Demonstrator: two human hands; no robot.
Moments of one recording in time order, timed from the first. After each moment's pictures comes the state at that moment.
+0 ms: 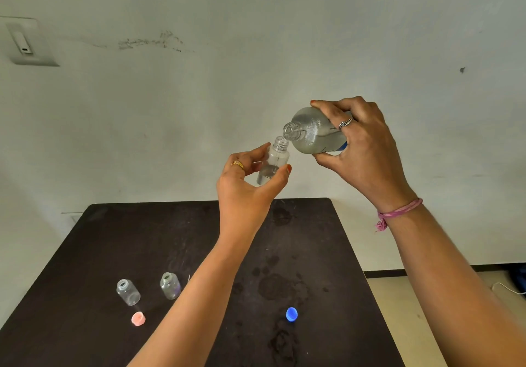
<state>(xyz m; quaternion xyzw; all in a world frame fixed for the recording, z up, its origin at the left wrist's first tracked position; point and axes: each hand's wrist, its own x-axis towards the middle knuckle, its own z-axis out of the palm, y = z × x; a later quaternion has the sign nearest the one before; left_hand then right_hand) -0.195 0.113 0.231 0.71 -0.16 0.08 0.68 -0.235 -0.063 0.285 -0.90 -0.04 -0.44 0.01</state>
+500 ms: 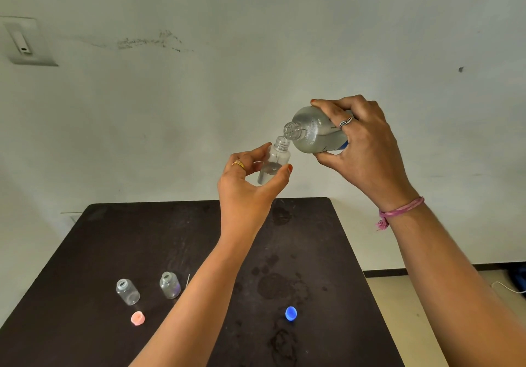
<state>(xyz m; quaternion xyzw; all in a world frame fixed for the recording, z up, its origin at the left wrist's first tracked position) -0.198 0.112 0.231 0.71 -0.16 0.08 0.69 -0.237 -0.065 0.286 -0.90 -0.04 -0.44 0.02</state>
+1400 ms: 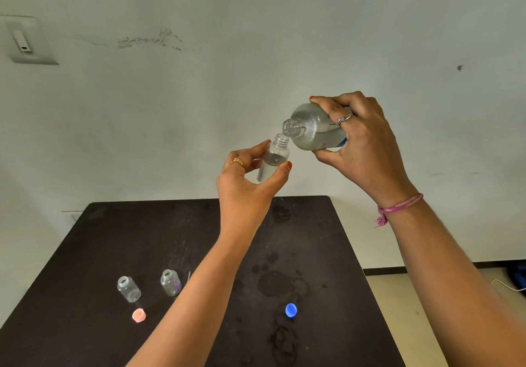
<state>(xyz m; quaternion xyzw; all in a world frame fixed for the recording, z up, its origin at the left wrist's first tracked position) -0.201 0.113 0.232 0.70 -0.16 0.09 0.69 -0.239 -0.063 0.288 -0.90 -0.03 -0.43 0.02</state>
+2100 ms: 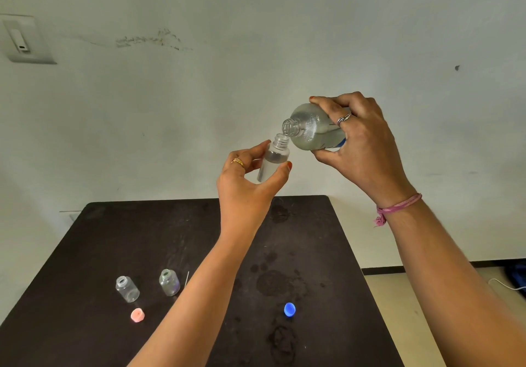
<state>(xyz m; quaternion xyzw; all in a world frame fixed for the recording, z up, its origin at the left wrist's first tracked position) -0.203 0.112 0.232 0.69 -0.16 0.08 0.70 -0.240 -0.062 0.288 -0.90 -0.03 -0.43 0.02</state>
